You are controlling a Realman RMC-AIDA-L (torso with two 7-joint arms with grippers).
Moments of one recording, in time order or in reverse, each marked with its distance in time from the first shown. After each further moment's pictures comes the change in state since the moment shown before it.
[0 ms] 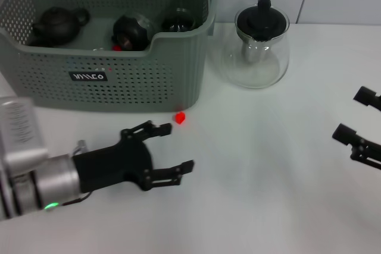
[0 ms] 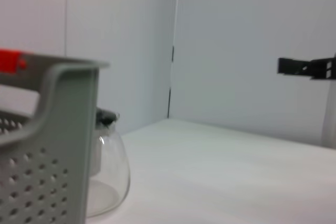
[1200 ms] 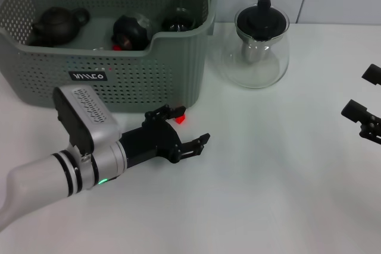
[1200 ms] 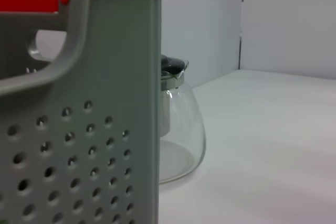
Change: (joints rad) left arm -0.165 -0.010 -0.013 -0.287 -0.169 -0.452 0.238; right arm 0.072 0.005 0.140 0.043 -0.048 -0.059 0.014
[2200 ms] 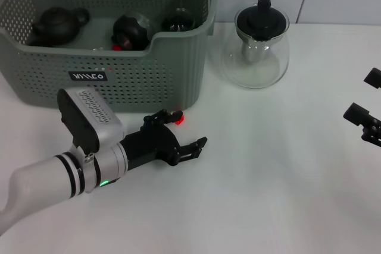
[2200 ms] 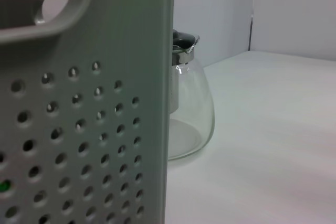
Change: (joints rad) left arm -0.013 0.002 -0.002 -0.030 0.000 -0.070 -0.011; right arm -0.010 -0.002 0.001 0.007 0.000 -0.002 0.001
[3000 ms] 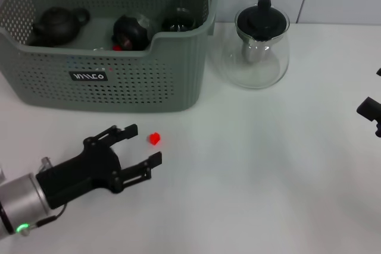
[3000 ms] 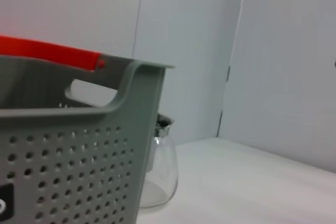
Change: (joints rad) left arm 0.308 0.006 0.008 0.317 0.033 0.547 -0.241; right arm 0.005 -0.002 0.055 0.000 -0.001 -0.063 0.002
